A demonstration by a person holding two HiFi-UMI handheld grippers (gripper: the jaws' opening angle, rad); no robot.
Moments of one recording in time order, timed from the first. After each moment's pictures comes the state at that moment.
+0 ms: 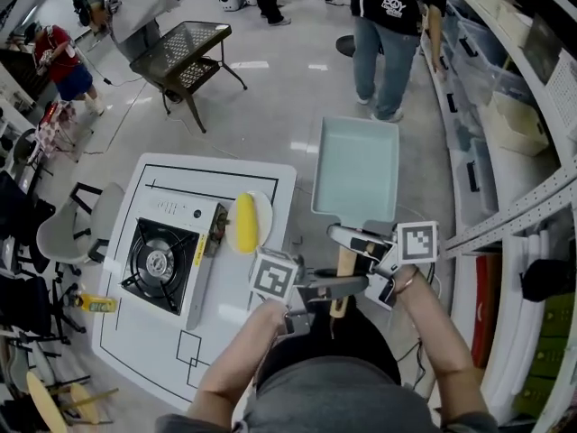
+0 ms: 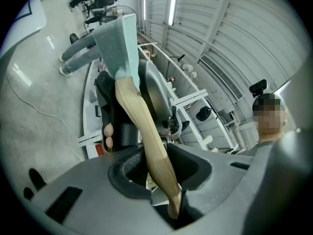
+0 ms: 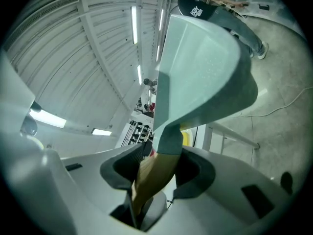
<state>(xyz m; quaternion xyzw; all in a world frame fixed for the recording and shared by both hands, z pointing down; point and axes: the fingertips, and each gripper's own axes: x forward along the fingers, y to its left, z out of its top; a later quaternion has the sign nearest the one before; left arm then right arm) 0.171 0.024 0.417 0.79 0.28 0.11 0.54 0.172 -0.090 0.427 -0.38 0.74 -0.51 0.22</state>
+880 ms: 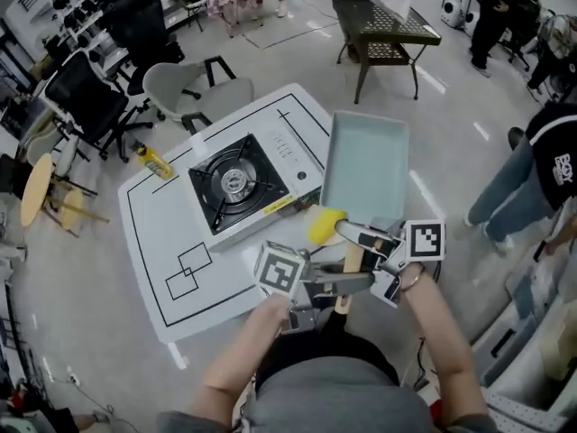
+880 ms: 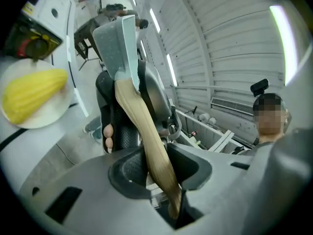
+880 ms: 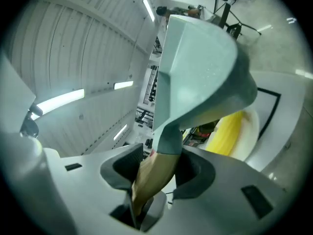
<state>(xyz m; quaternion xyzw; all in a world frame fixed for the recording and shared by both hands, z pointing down) 0.124 -0.116 0.411 0.83 -0.07 -0.11 0.54 0.043 -0.195 0.418 -0.05 0.83 -0.56 0.00</state>
